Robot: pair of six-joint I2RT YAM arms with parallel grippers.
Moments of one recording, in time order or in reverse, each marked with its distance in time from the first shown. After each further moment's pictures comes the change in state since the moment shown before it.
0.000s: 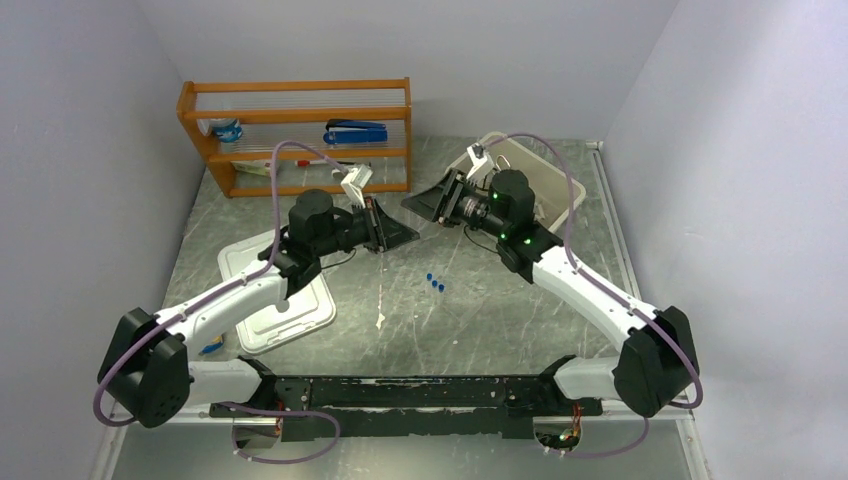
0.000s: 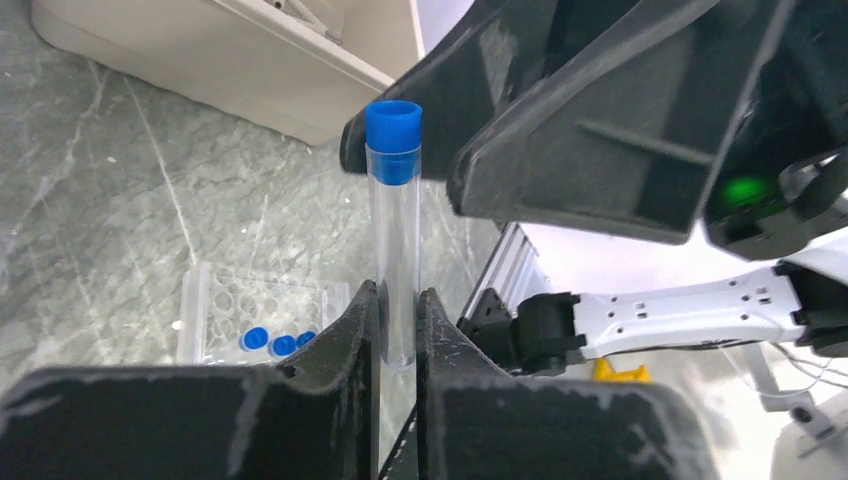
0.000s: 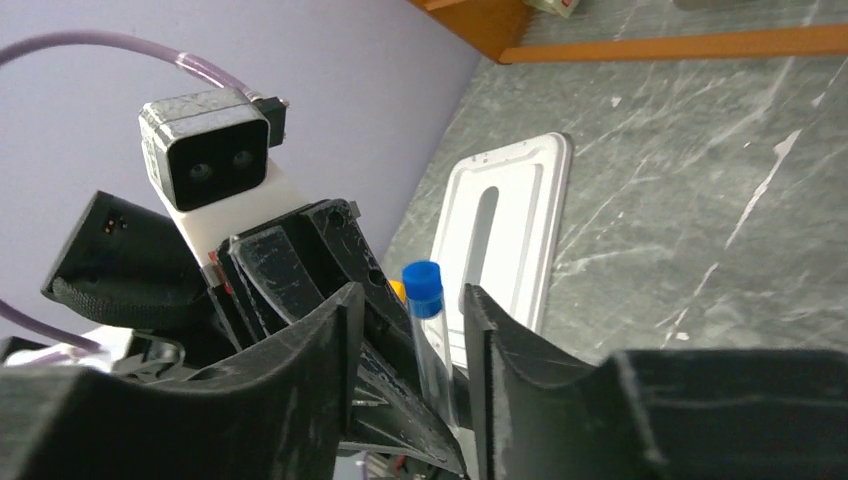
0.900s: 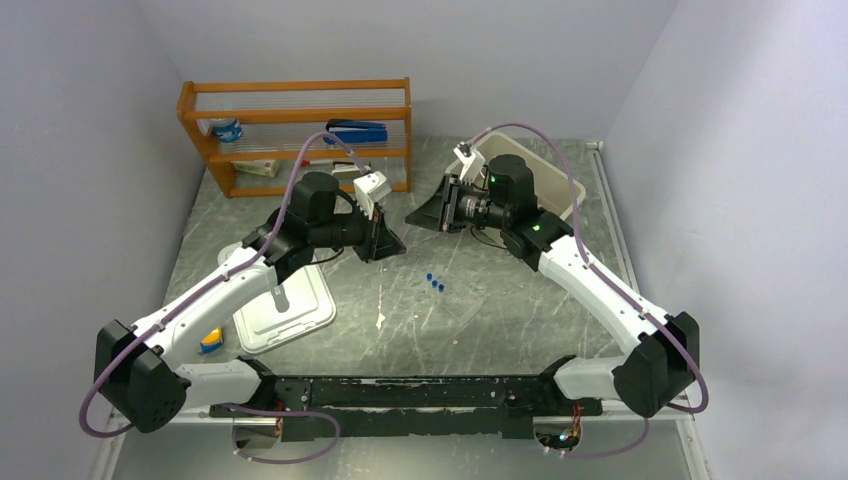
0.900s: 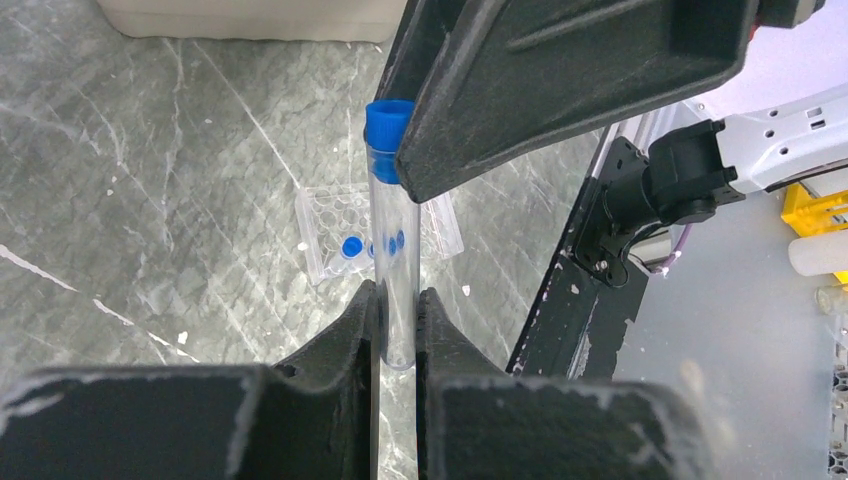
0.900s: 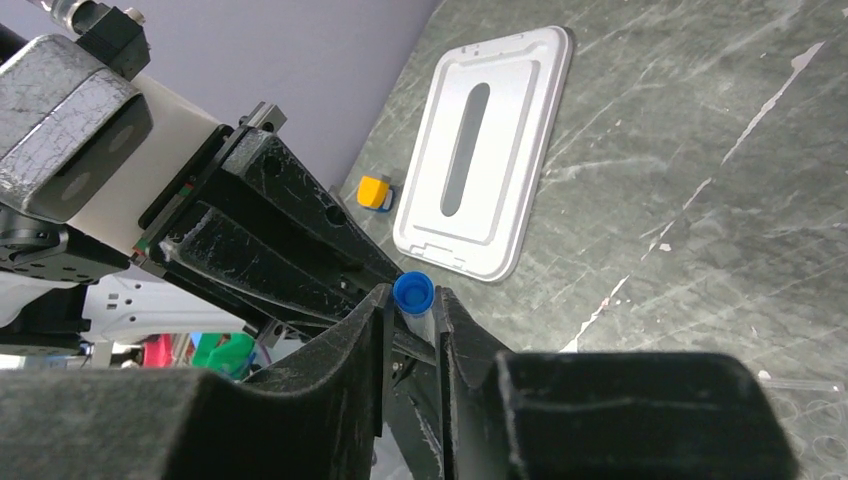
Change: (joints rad) left arm -0.002 -0.027 0.236 -0.587 0.072 0.607; right arm -0.007 -0.001 0.190 -0.407 -0.153 -0.210
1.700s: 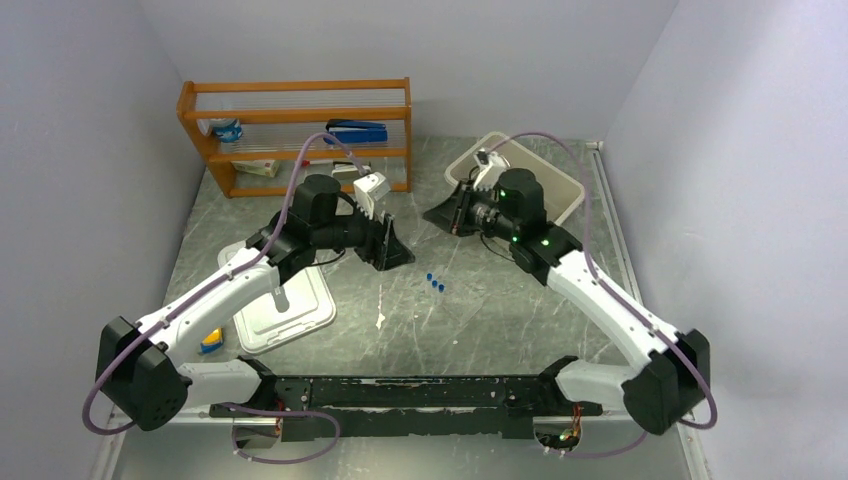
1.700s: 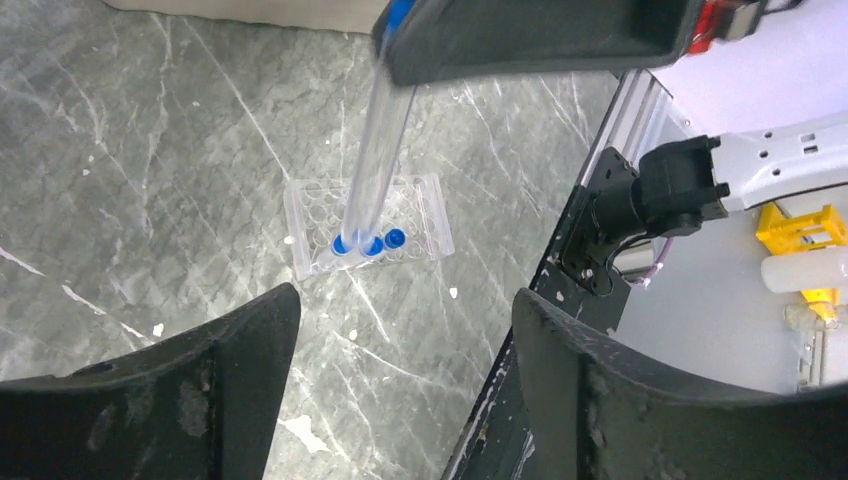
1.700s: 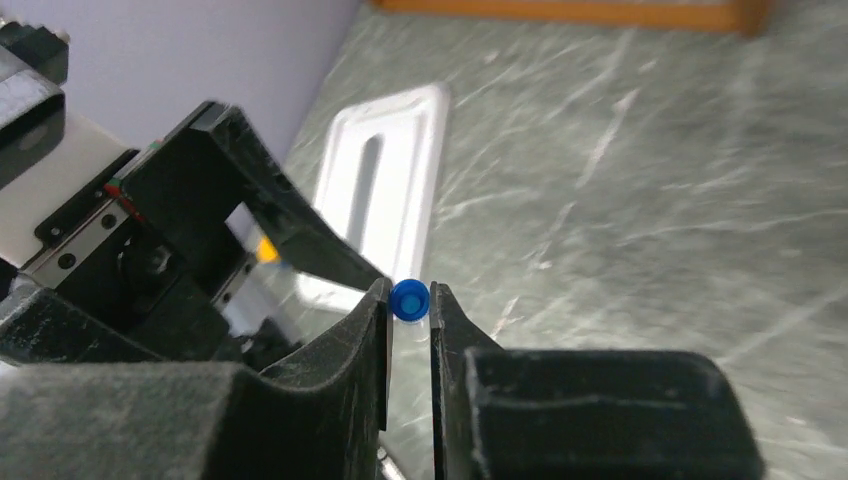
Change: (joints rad) left arm 0.000 0.011 -0.018 0.018 0.004 -0.050; right arm -0.012 -0.054 -0.096 0.038 0.154 -0.068
